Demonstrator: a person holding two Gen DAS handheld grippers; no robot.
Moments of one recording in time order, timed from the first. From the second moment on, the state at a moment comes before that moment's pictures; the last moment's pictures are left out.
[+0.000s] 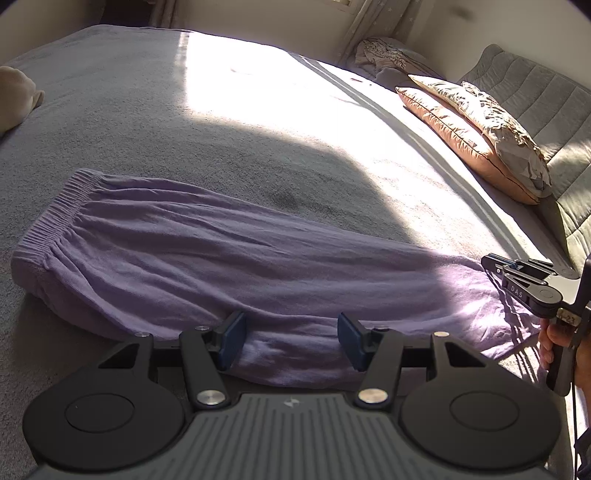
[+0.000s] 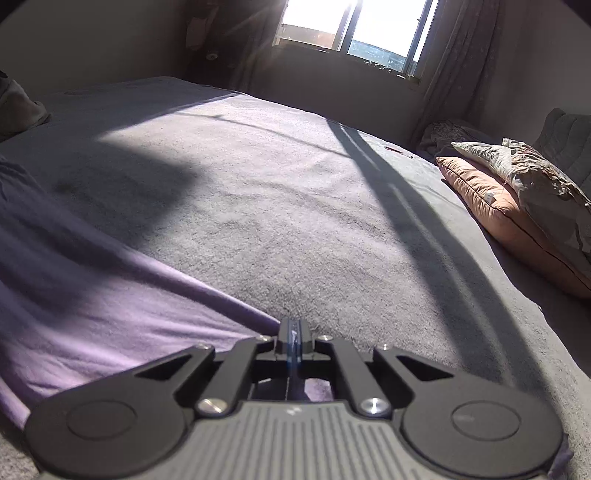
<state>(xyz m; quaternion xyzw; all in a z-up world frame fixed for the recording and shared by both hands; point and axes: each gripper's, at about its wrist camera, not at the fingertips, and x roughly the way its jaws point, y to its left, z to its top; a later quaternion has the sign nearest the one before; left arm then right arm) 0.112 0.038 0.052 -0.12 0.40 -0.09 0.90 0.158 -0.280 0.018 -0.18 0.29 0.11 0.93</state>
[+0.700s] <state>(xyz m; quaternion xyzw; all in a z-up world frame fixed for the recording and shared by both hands) 0.085 0.015 0.073 -0.15 0.39 -0.14 0.90 0.054 -0.560 0.016 0.43 0.30 -0.13 0.84</state>
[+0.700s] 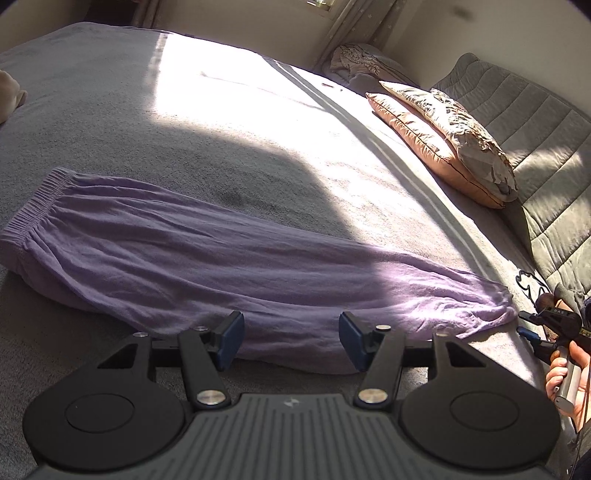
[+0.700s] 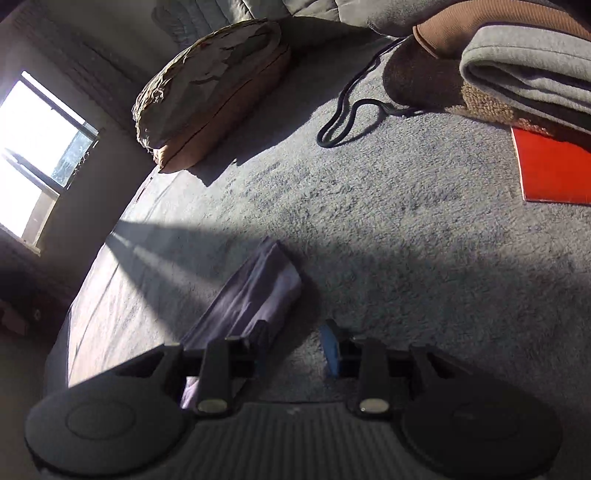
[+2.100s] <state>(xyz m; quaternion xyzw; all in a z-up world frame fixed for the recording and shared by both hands) 0.088 0.030 0.078 -0.17 0.39 -0.11 0.90 0.085 -0.311 0.055 -0.01 0.33 0.16 0.93</state>
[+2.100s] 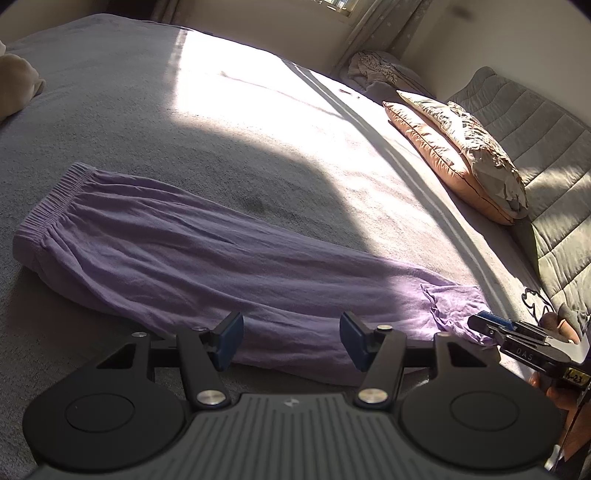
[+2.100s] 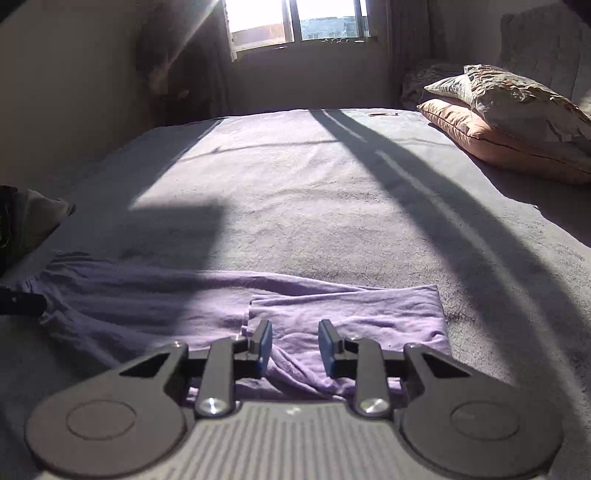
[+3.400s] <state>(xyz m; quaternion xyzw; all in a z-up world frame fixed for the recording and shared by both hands) 0.091 0.050 0.087 -0.22 0.39 -0.11 0.89 0.104 -0.224 0.046 -0.11 0.37 0.17 0.91</state>
